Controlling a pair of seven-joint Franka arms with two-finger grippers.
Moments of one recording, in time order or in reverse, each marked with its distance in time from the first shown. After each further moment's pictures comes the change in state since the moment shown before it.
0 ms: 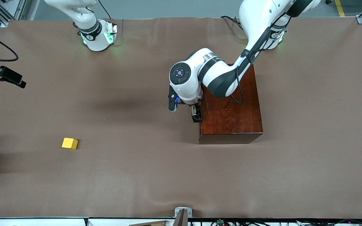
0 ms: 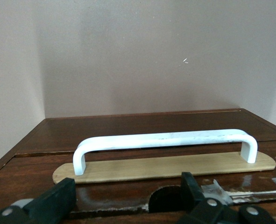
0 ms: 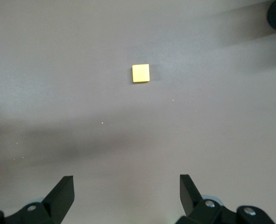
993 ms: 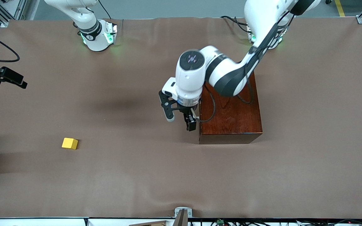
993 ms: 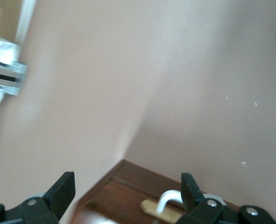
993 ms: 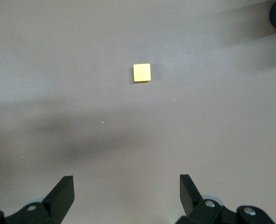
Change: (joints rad) left arm 0.040 -0.079 0.003 0.037 0.000 0.327 -0.348; right arm 0.000 0.005 0.006 -0.002 0.000 -0.001 -0.001
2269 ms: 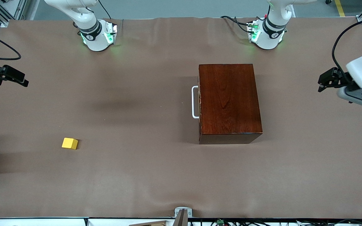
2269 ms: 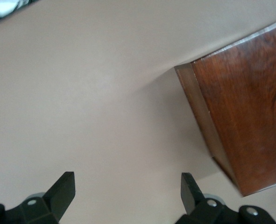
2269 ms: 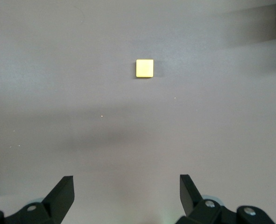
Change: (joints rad) left arm 0.475 -0.432 0.240 -0.052 -0.254 -0.642 -0.134; right arm 0.000 0.000 0.000 0.000 0.000 -0.020 -0.063
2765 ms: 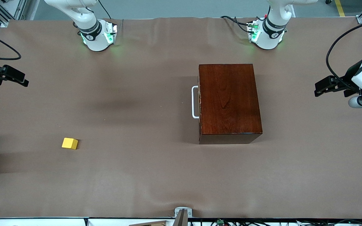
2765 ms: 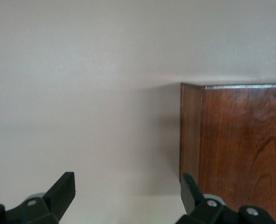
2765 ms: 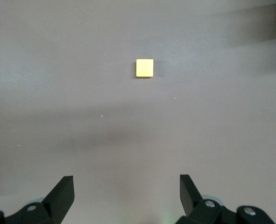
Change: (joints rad) left arm -0.048 -0.040 0.050 -0.094 -0.030 0.088 -0.309; right arm 0.000 0.000 0.000 0.000 0.000 -0.001 0.000
